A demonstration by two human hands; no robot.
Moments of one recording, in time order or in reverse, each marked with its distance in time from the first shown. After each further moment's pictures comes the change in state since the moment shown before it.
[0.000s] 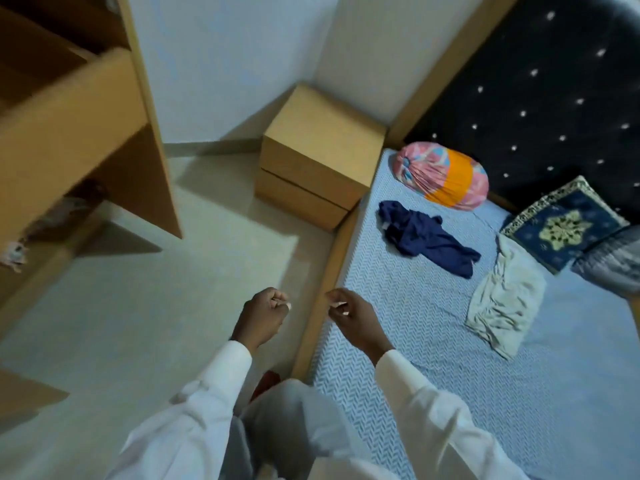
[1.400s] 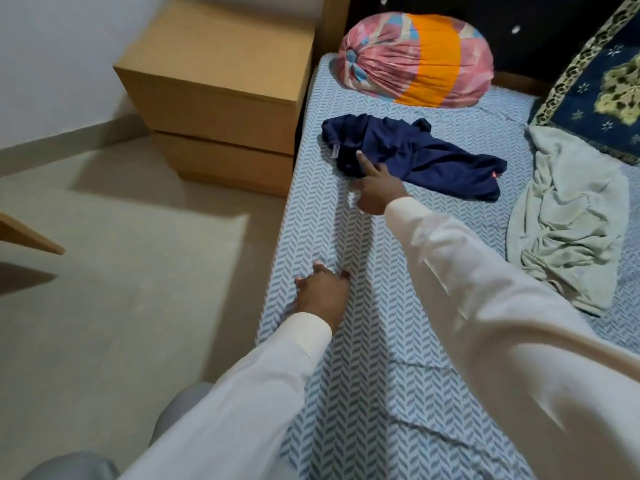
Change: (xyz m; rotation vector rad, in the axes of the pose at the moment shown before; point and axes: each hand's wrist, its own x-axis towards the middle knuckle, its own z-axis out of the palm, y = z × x) left_hand 0.231 -0.068 0.400 1.222 -0.177 0.226; right_hand 0.308 0.353 -0.119 -0.841 0.034 -0.004
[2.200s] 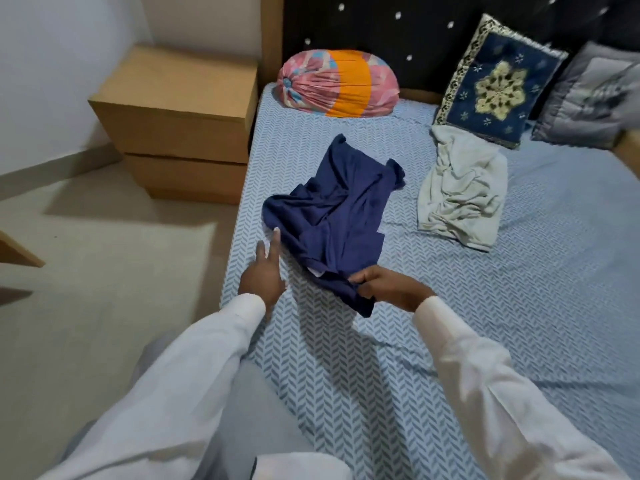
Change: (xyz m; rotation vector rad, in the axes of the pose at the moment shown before) left_hand -0.089 -0.021 0.033 -0.125 0.302 0.077; right_hand -0.342 0.023 0.064 1.263 -0.374 -0.041
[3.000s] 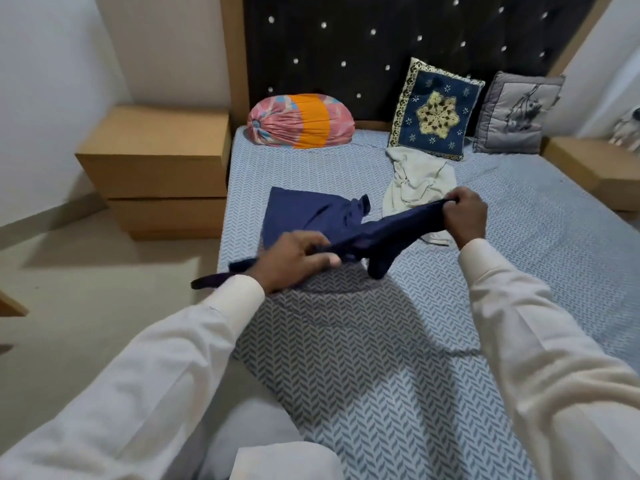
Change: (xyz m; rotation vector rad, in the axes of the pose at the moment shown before) left_hand -0.080 0.102 -0.112 -0.536 -0.045 0.635; right_hand -0.121 -0.020 -0.121 -0.287 1.450 -0.018
